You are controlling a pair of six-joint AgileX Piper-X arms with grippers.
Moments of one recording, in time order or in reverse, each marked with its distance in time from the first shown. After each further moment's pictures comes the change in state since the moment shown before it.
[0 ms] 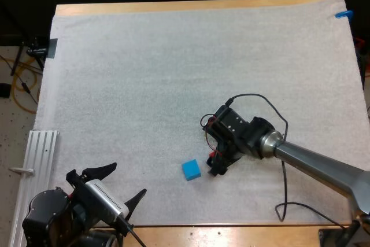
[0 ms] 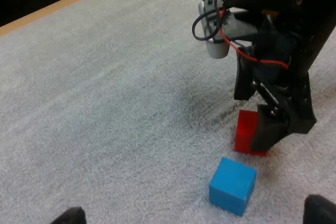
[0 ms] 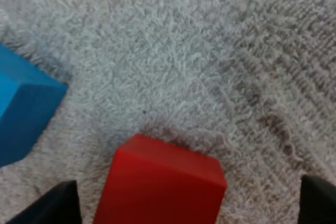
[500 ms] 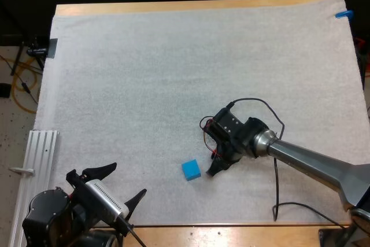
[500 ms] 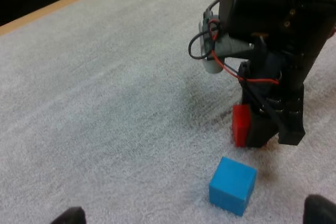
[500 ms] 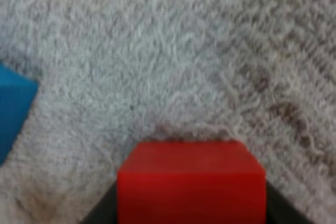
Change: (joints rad) left arm 0.000 0.000 0.000 0.000 0.000 0.000; right arm 0.000 0.050 -0.016 0.016 0.000 0.058
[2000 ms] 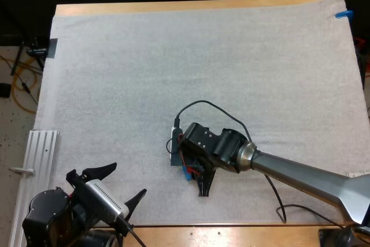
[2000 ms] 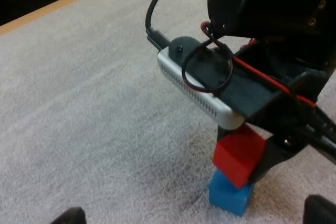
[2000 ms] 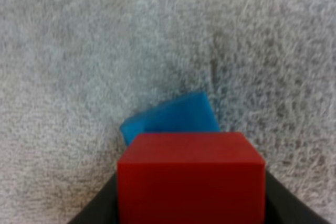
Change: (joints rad) left arm 0.000 0.000 0.000 0.000 0.000 0.000; right arm 0.201 -0.020 -0.158 0.074 0.000 -0.509
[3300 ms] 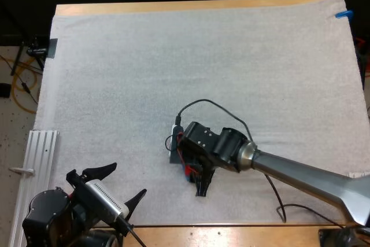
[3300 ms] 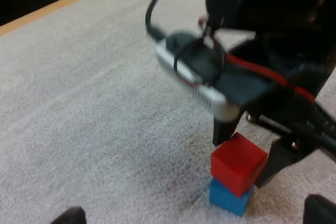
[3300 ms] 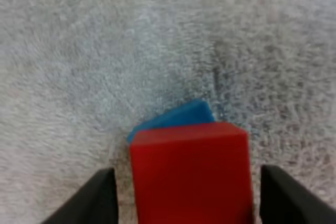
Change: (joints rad) left arm 0.000 0.000 0.000 0.000 0.000 0.000; right arm 0.000 -0.025 -0.018 0.029 -0.019 0.091
